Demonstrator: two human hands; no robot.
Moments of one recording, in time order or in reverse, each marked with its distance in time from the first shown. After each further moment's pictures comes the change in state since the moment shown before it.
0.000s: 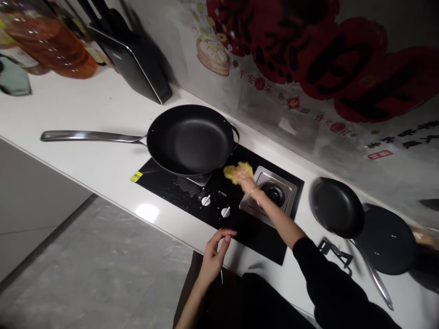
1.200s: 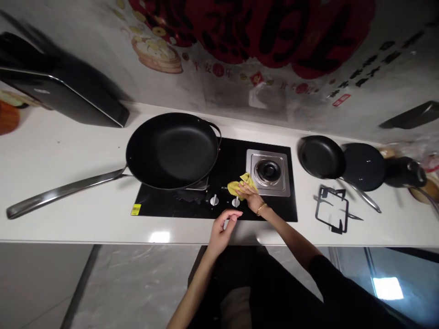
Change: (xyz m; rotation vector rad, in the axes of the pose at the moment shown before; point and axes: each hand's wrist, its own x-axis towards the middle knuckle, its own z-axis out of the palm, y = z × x) left_hand 0.053 0.044 -0.072 0.156 -0.418 0.078; right_hand -0.108 -0.092 0.084 0.145 0.191 0.324
